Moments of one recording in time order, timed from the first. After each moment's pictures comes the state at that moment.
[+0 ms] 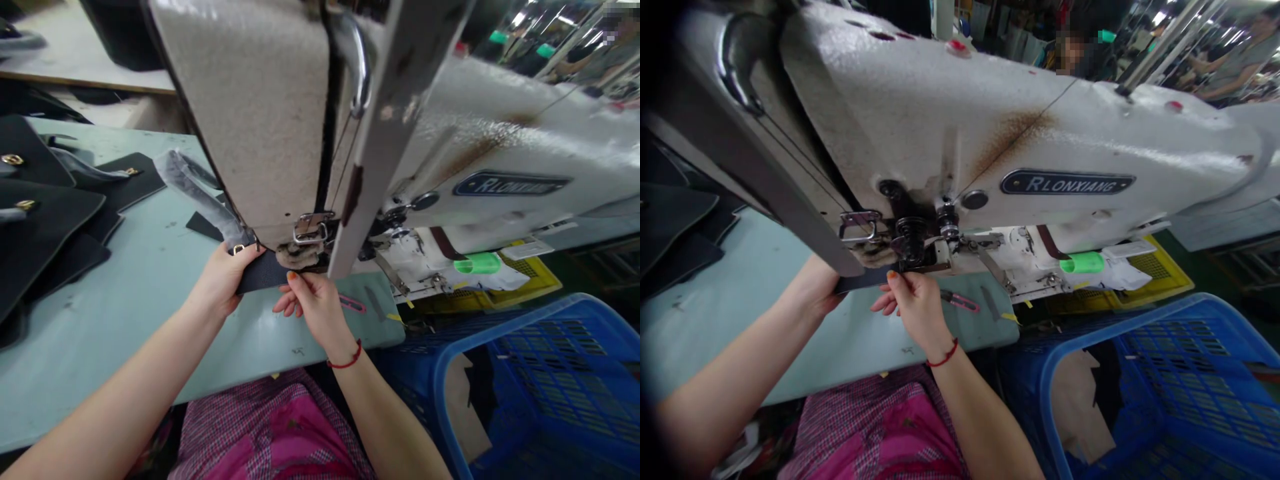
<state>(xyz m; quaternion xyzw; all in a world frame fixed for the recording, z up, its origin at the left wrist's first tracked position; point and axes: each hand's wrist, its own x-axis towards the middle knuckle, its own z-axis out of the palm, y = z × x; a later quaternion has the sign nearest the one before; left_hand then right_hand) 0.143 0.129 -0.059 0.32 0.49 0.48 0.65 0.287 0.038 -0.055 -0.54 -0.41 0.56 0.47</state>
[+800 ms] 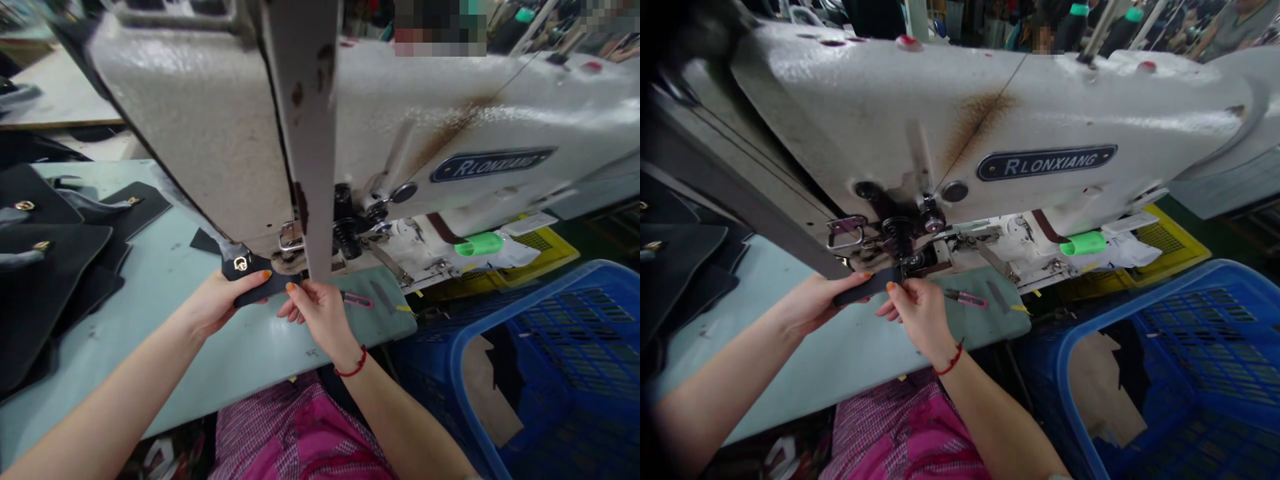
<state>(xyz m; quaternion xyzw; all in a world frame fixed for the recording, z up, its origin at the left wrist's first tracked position) 0.111 0.122 -0.040 0.42 0.50 0.31 0.69 0.275 0.030 -0.053 -0.55 -0.39 0.54 0.51</state>
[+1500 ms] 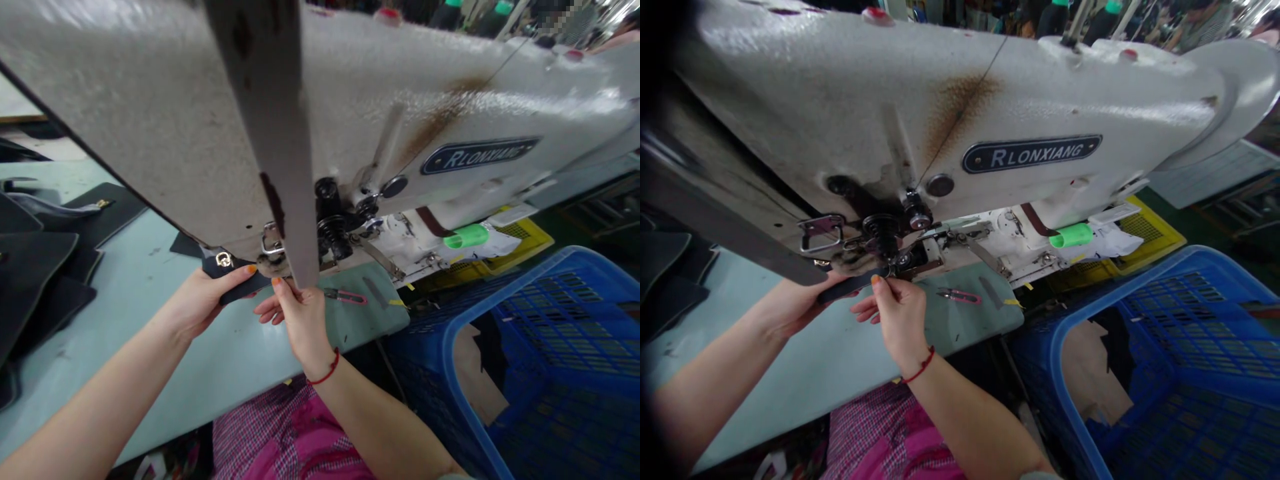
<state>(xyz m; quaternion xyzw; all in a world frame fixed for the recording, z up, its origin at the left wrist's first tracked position) 0.114 0.131 -0.040 0.42 0.49 0.34 0.69 0.242 0.040 -0.064 -0.55 -0.27 0.55 0.57</state>
